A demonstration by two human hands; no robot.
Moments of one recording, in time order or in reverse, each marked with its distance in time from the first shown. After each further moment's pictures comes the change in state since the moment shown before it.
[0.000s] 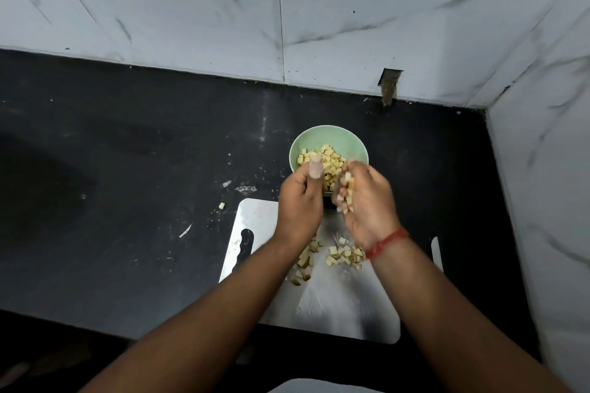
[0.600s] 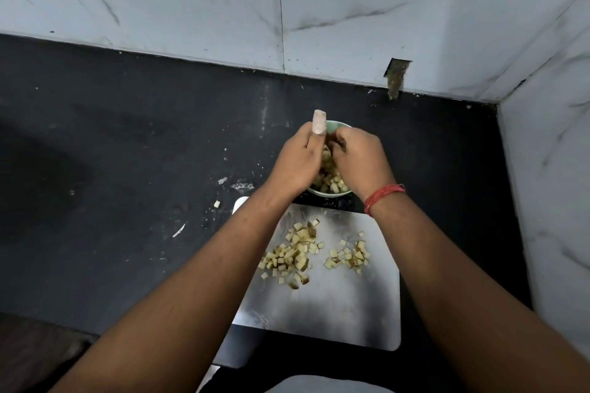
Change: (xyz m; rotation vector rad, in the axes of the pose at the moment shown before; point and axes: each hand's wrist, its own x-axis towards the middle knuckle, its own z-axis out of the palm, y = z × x) left_hand 0.079 0.002 -0.006 0.334 -0.202 -0.126; right_hand 0.077 -0.015 0.006 -1.310 -0.130 -0.579
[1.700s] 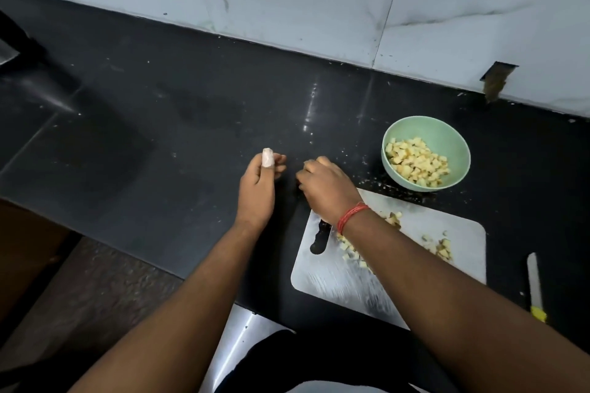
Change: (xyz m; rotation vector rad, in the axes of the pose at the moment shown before) left_hand -0.095 -0.143 -0.140 -0.315 0.476 -0.098; right_hand -0.051 -0.107 0.160 -0.360 -0.163 -0.575
